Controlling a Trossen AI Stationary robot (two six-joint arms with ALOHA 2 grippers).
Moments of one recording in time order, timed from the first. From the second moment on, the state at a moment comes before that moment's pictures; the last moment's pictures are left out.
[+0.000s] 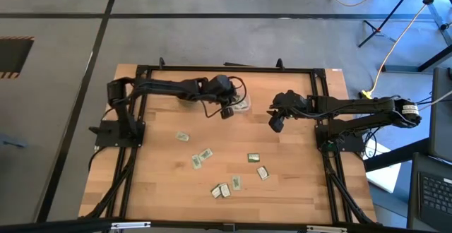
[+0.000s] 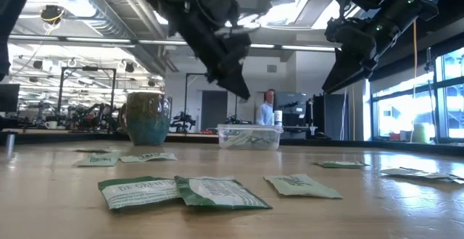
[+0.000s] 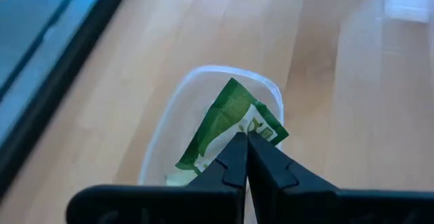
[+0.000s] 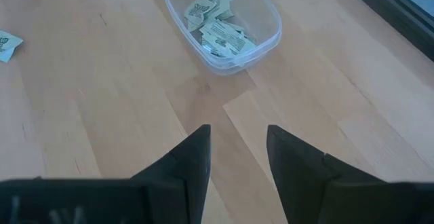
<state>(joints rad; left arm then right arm) 0.29 1.81 1.24 -0.19 -0.04 0.04 -0.17 1.06 0.62 -0.36 0.23 0.28</state>
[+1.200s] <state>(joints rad) 0.07 1.49 1.15 -0.84 -0.06 -0.20 -0.17 1.06 0.62 -0.37 0.23 0.29</state>
